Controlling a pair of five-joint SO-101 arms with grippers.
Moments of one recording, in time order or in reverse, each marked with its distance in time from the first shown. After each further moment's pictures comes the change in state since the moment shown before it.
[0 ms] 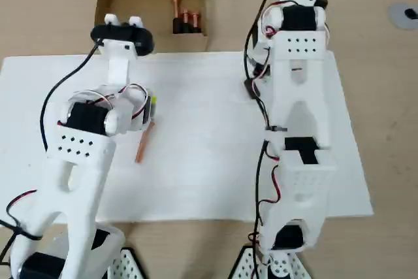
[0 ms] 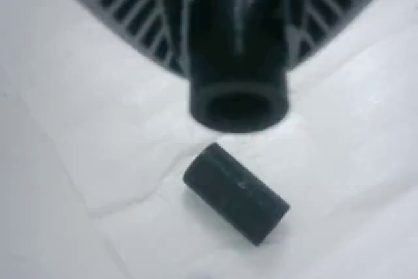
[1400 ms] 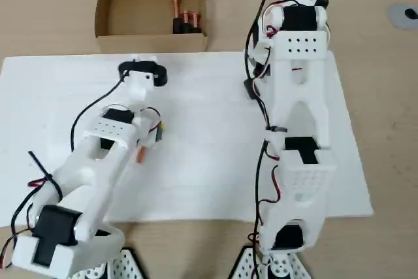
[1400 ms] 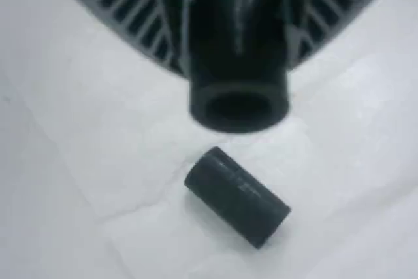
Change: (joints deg) left arm 0.4 21.3 13.6 -20.0 0.0; right arm 0.0 0.0 -0.1 0.3 0.0
